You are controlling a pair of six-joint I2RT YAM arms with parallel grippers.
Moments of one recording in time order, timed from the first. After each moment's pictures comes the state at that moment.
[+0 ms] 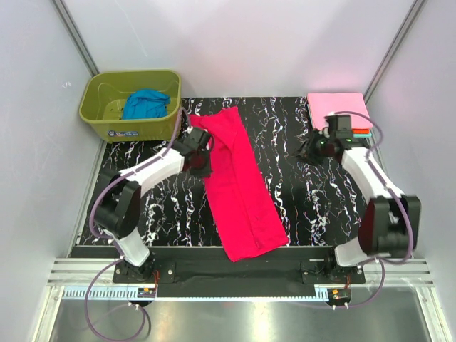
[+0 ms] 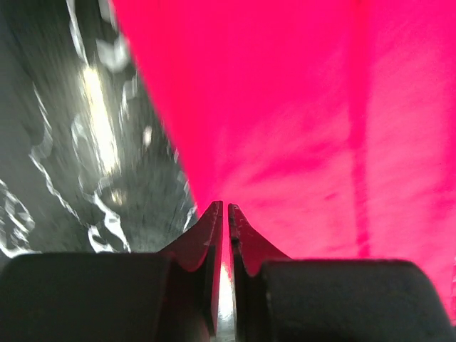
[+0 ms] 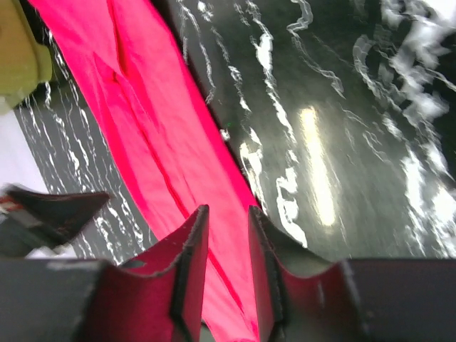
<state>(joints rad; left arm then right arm) -0.51 1.70 1.17 -0.56 -0.02 -0.56 0.03 1.45 1.13 -0.56 -0.36 0.61</state>
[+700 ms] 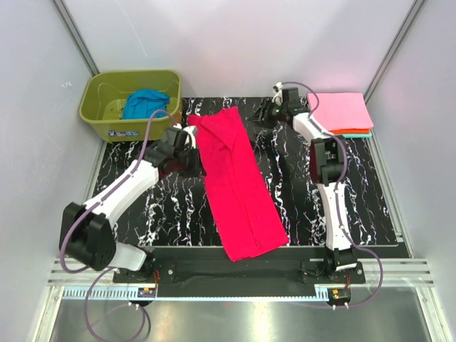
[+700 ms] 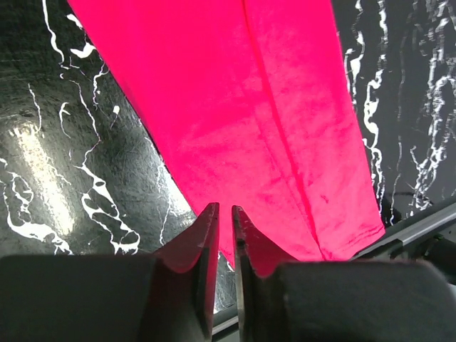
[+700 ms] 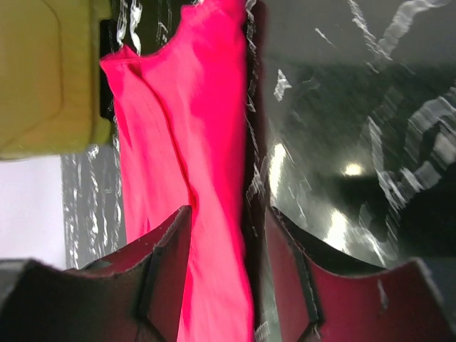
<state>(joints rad) -0.43 1.40 1.08 -0.58 0.23 -0.46 0.19 2.54 2.12 -0.24 -0.61 0.57</state>
